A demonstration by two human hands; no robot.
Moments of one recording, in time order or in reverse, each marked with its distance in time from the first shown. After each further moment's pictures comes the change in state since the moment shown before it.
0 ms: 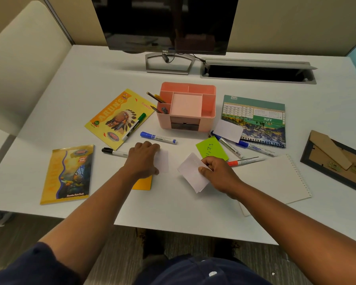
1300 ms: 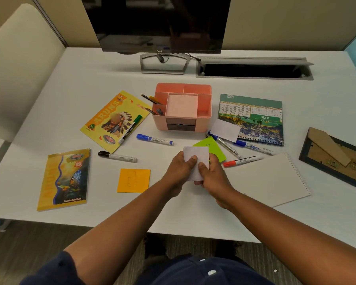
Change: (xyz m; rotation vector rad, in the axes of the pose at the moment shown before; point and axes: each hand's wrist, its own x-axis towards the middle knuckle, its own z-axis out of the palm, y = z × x) left_hand -0.014 0.117 0.026 -1.541 -0.077 -0.122; right_hand -0.010 -0.012 0.022 0.341 0.153 0.160
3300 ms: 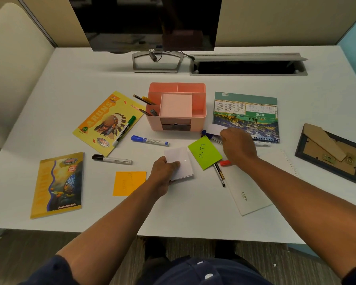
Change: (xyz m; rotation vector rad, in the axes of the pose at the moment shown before) left_hand 0.021 -0.007 -0.027 -0.067 0.223 -0.270; right_hand 0.094 -0.013 -0.092 -1.171 0.344 -0.503
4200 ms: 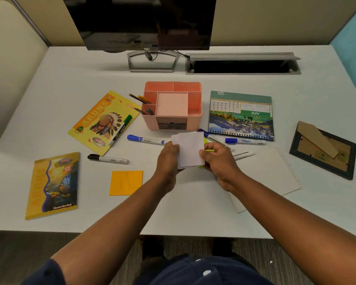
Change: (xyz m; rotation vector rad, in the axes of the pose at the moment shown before) left_hand -0.044 0.033 0.036 -0.155 -0.015 0.148; right_hand -0.054 -0.066 -0.016 1.283 -0.269 0.662
